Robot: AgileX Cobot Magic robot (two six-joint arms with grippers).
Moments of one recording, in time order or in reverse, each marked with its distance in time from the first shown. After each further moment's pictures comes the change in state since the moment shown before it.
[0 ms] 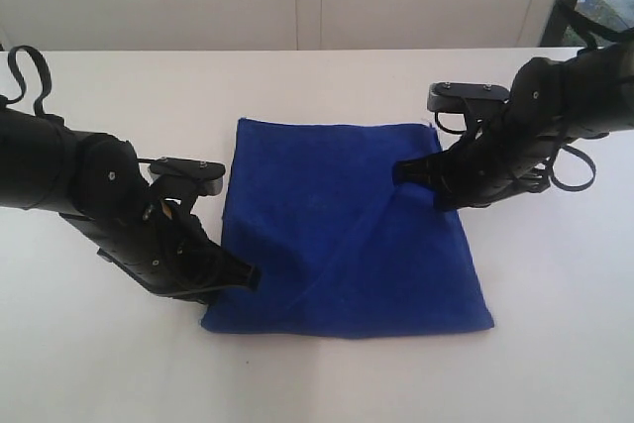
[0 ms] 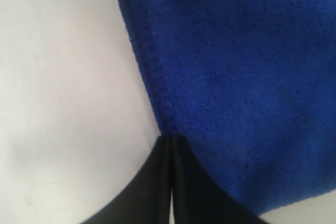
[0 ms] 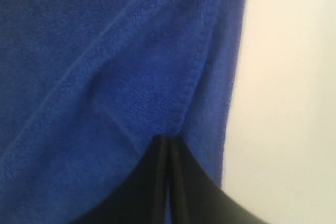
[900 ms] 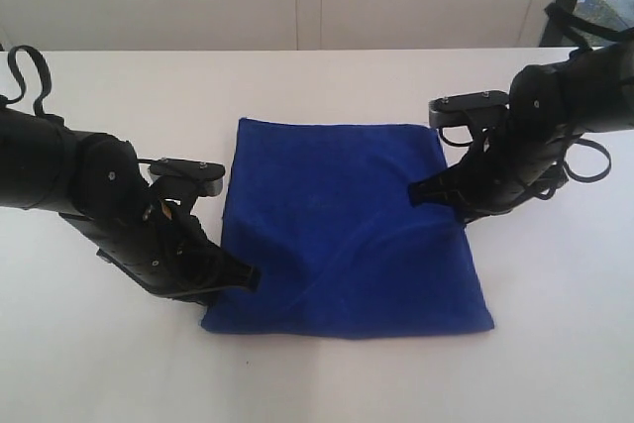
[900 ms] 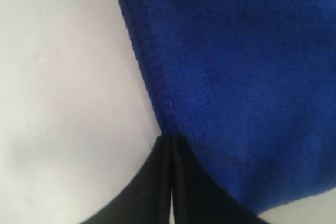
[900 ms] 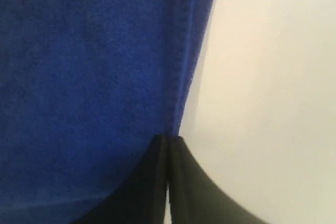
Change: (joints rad) left arm 0.000 0.000 0.000 0.000 0.006 0.000; right arm 0.000 -0.002 0.000 -0.230 0.073 0.057
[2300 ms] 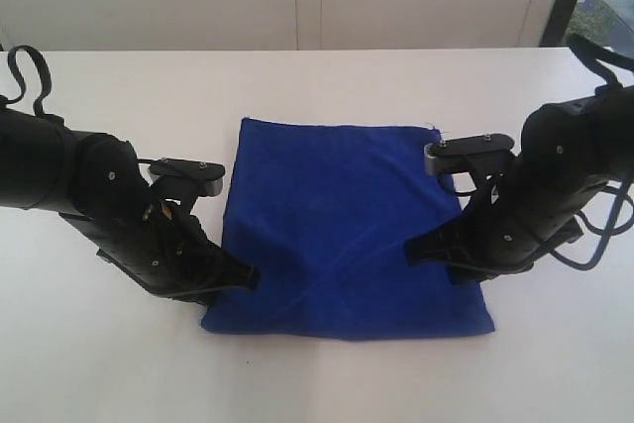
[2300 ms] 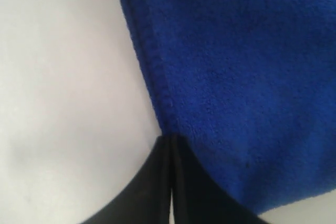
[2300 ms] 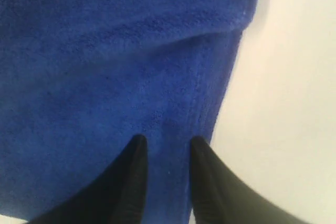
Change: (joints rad) left arm 0.000 0.000 0.000 0.000 0.000 0.000; right arm 0.109 -0.188 0.218 0.054 0.053 0.043
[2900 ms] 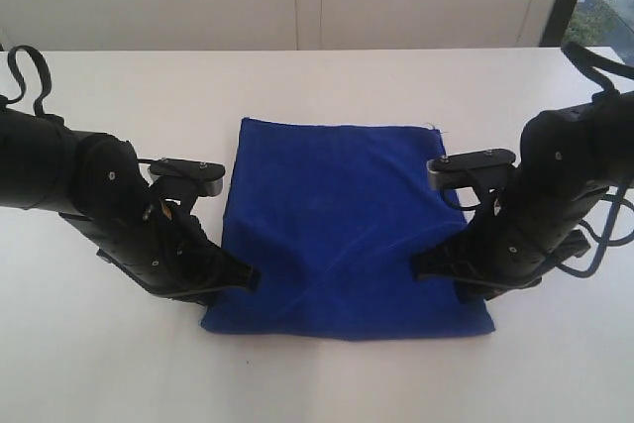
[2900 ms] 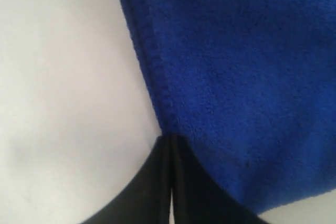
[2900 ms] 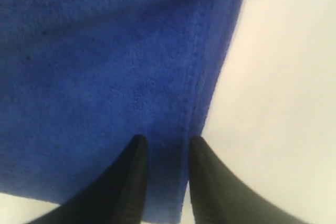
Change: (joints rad) left arm 0.000 0.000 0.000 0.000 0.000 0.000; right arm 0.000 0.008 0.012 0.000 0.055 0.000
